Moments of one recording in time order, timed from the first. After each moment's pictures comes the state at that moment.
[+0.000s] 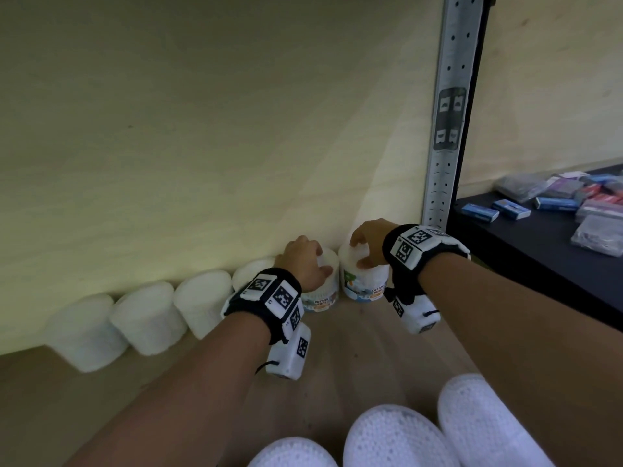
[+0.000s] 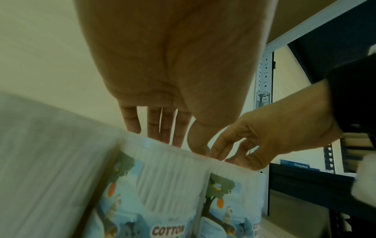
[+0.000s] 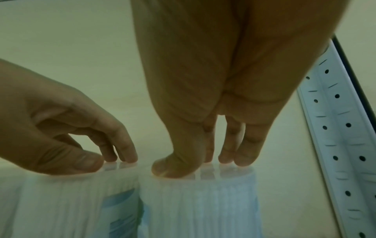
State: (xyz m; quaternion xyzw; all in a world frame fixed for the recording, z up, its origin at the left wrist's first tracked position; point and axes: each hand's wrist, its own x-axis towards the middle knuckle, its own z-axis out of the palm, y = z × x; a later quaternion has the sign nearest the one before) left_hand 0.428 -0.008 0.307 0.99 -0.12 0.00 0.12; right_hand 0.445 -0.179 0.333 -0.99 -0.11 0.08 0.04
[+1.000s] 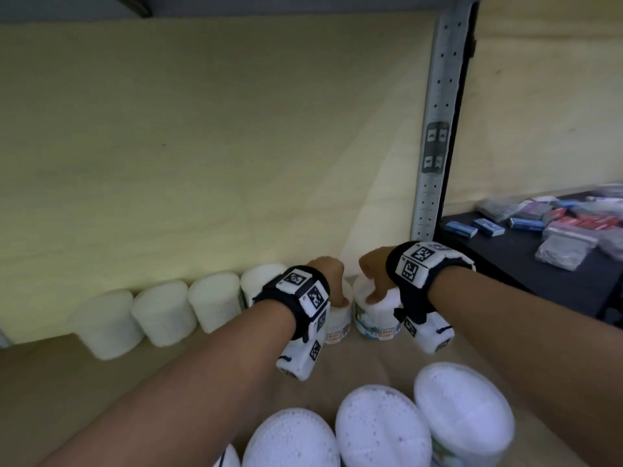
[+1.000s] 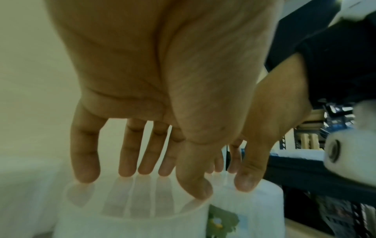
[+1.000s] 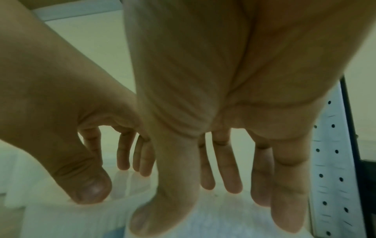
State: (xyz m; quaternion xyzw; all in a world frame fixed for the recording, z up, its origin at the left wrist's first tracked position) left_hand 0.381 -0.043 0.340 0.97 -0.20 -0.11 -0.03; right_hand 0.371 -0.162 0.375 -0.97 -0.02 0.22 -0.07
